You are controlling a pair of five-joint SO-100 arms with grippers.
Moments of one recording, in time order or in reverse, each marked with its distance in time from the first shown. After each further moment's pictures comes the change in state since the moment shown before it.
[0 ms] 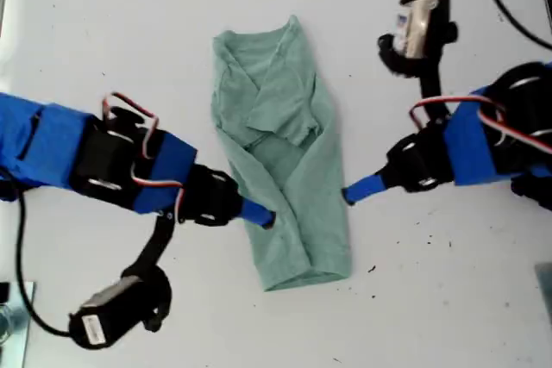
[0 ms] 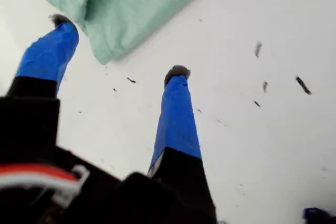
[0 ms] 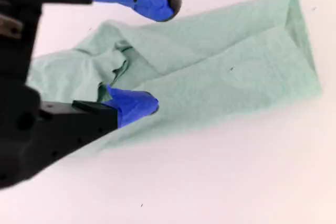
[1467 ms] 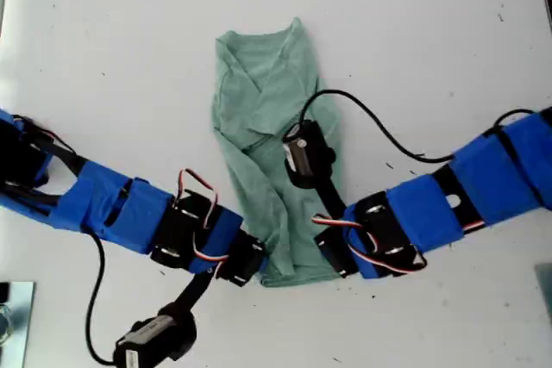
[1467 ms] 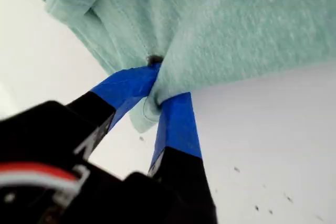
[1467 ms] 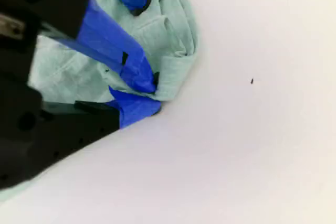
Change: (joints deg) arm 0 6.8 -26.0 -18.3 -8.2 8.3; arm 1 -13.6 -47.5 -33.1 -8.3 4.0
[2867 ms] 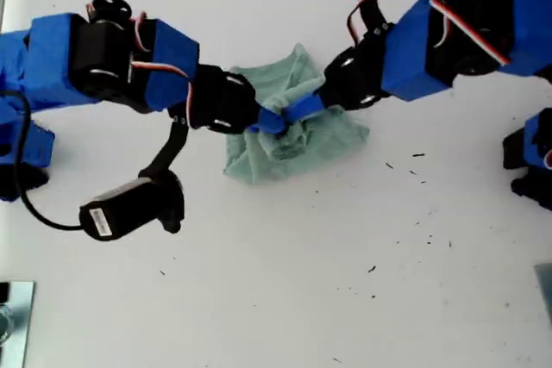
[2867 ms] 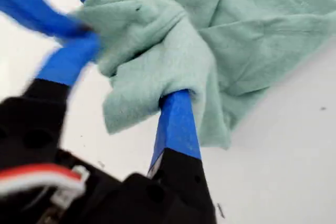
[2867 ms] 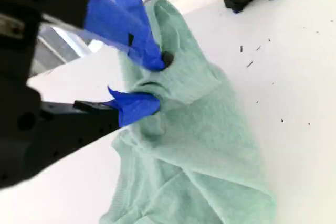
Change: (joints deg) arm 0 -24.4 32.3 11.3 8.0 14.5; arm 1 34.0 32.5 6.7 1.7 -35.3
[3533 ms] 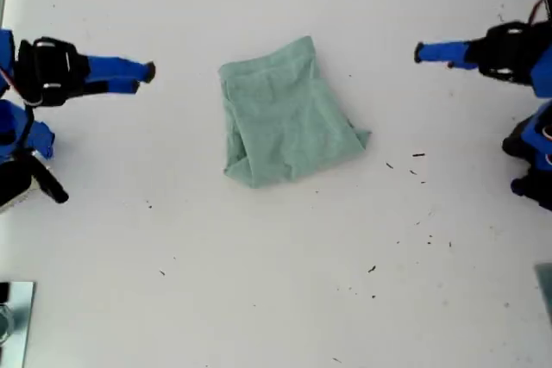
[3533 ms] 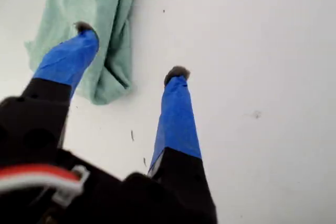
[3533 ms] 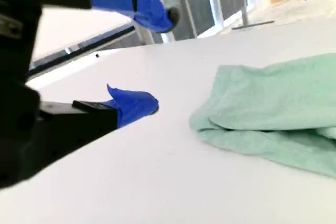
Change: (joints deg) arm 0 -12.0 98.1 94.7 -14.2 -8.3; arm 1 27.2 83.5 72.5 3.7 16.5
